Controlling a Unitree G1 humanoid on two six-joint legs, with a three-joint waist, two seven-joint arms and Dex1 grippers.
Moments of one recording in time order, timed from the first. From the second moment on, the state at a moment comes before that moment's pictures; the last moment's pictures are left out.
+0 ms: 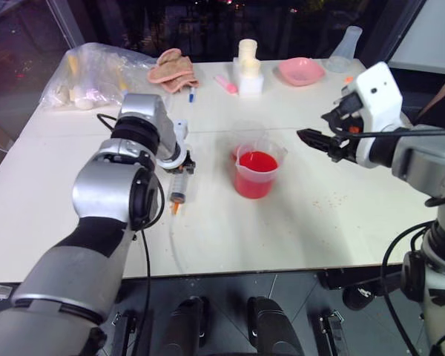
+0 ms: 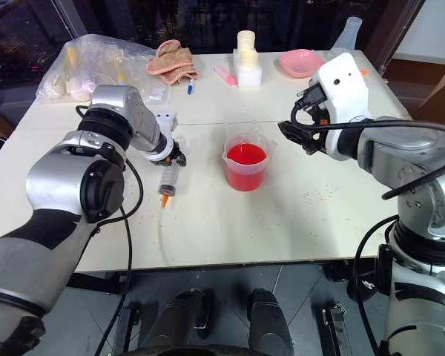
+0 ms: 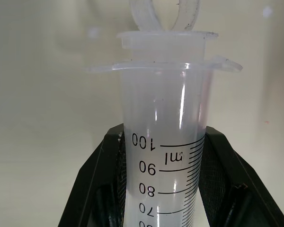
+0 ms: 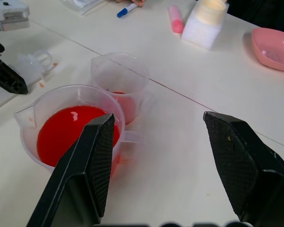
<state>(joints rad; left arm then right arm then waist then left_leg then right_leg) -1.52 0.23 0.17 1.26 -0.11 1.32 -0.11 -0.82 -0.72 -0.21 -0.60 0.54 1.54 0.40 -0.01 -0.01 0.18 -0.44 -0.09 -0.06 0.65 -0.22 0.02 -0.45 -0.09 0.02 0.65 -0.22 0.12</state>
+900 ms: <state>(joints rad) -0.98 0.33 0.22 0.19 -0.20 1.28 -0.11 -0.79 -0.77 -0.13 -0.53 0.54 1.41 0.49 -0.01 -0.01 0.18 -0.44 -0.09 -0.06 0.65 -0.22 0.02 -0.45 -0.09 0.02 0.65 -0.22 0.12</state>
